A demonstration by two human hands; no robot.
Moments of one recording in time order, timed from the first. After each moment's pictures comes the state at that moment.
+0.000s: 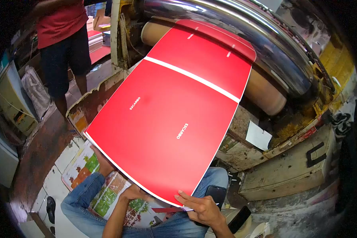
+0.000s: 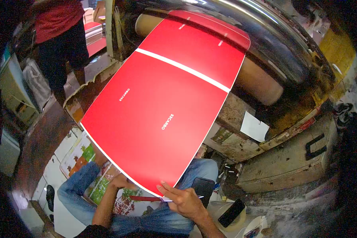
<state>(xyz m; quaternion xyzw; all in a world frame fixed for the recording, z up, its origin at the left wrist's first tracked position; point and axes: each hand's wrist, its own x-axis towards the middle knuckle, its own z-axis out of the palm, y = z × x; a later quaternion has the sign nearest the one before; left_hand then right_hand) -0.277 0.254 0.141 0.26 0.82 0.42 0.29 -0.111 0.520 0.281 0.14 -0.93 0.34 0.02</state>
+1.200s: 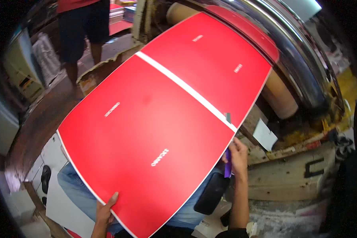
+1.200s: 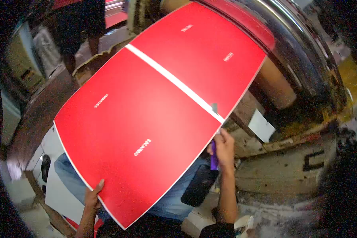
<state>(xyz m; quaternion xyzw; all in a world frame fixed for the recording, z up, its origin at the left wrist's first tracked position) -0.174 0.271 0.292 -0.25 0.58 0.77 0.12 -0.254 0.710 0.264 -0.21 -0.67 0.71 0.11</state>
